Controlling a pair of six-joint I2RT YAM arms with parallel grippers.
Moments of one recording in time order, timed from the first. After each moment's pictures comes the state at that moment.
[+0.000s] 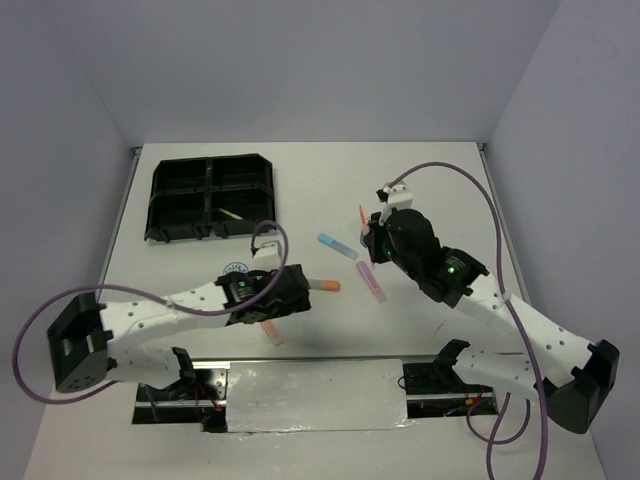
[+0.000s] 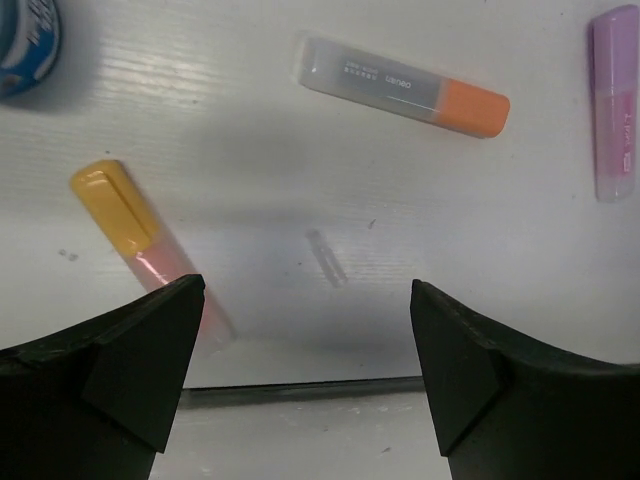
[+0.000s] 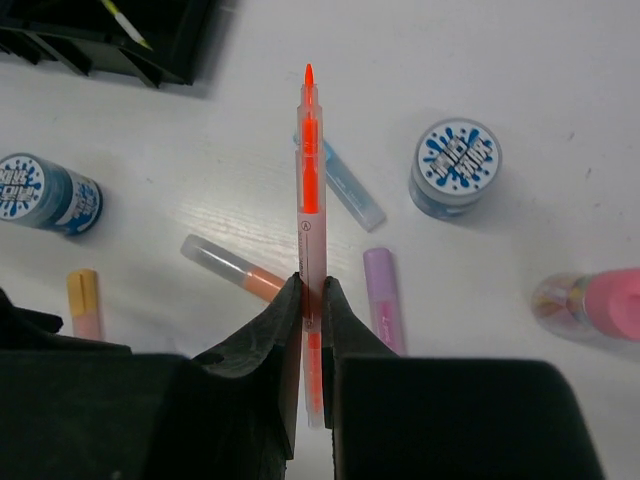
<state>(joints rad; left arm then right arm) -1.04 1.23 0.83 -0.66 -0.43 -1.16 0.74 1.01 0.94 -0.44 0.30 0.32</state>
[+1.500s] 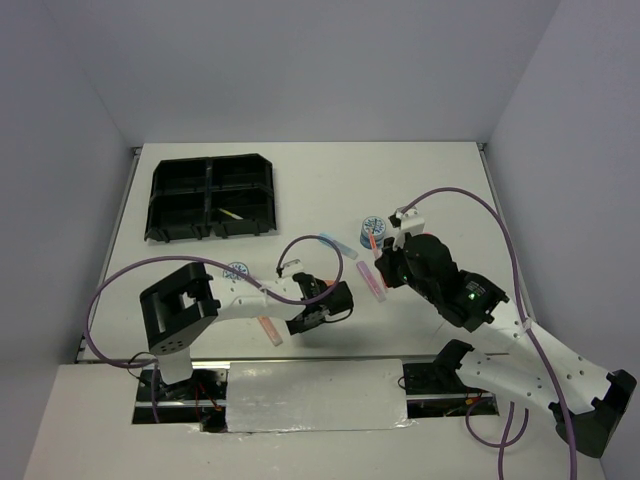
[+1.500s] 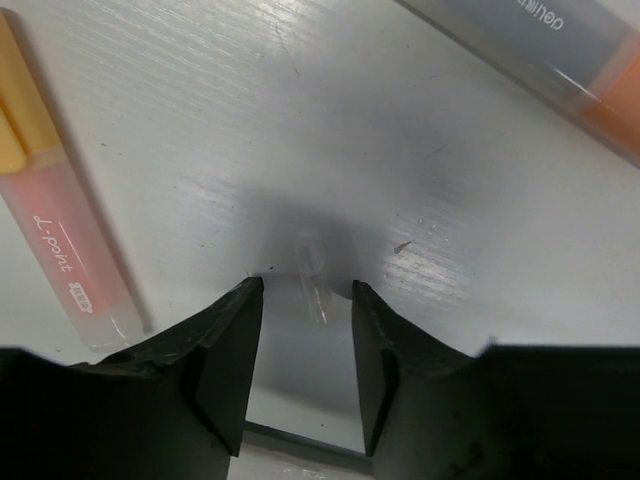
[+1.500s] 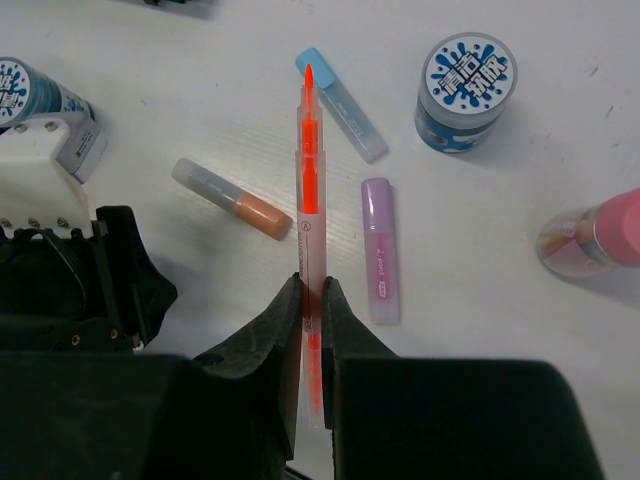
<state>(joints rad) -1.16 1.79 1.13 -0.87 -0.43 -1.60 0.76 0.77 0.78 -0.54 0.25 0.32</state>
